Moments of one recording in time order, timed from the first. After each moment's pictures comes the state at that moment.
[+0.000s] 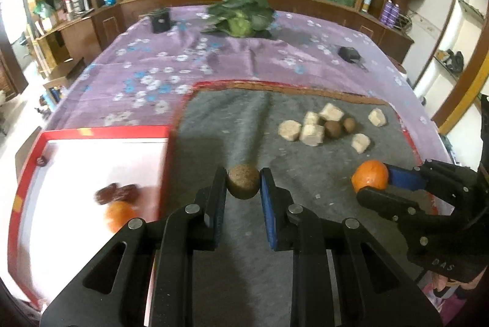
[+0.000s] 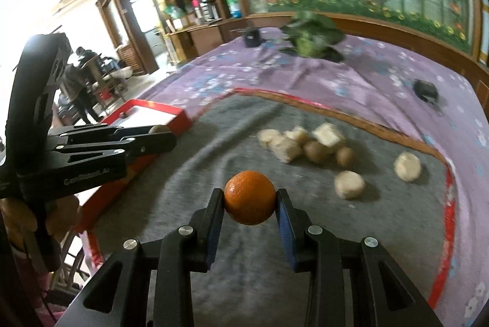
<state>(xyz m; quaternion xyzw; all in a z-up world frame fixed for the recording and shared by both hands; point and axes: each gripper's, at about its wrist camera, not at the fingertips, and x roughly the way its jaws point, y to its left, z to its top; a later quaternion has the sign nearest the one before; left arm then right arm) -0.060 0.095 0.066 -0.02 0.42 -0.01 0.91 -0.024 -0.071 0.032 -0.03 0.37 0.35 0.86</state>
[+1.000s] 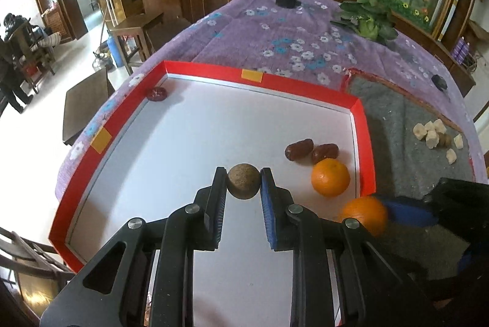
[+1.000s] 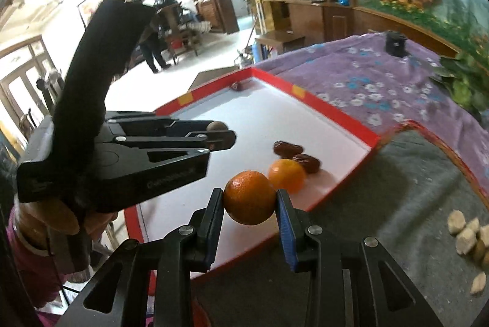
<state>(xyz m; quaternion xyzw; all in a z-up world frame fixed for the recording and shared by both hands) -0.105 0.247 0.038 -0.09 0.45 0.14 0.88 -0.065 0.131 0.028 -0.14 0.38 0.50 0.76</state>
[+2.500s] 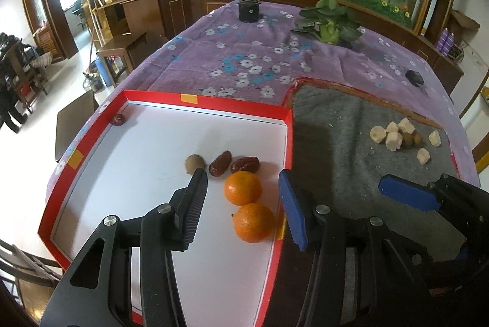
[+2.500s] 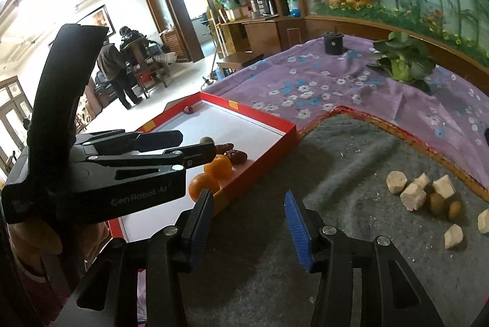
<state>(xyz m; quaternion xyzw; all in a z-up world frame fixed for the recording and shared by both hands) -0.094 0.174 0.064 -0.06 0.43 0.12 0.89 -0.049 0.037 0.046 -0.05 0.36 0.44 0.82</state>
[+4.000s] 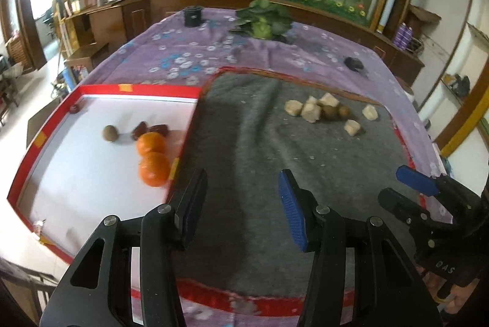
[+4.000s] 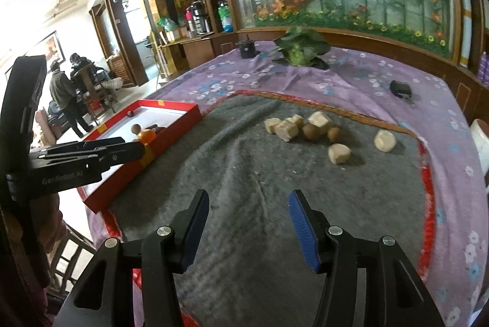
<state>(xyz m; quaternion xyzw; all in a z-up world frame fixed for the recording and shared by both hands) -0.137 0.083 0.069 -0.07 0.40 0.03 0.91 -0.101 -0.109 0.035 -0.03 0.34 0.29 0.89</state>
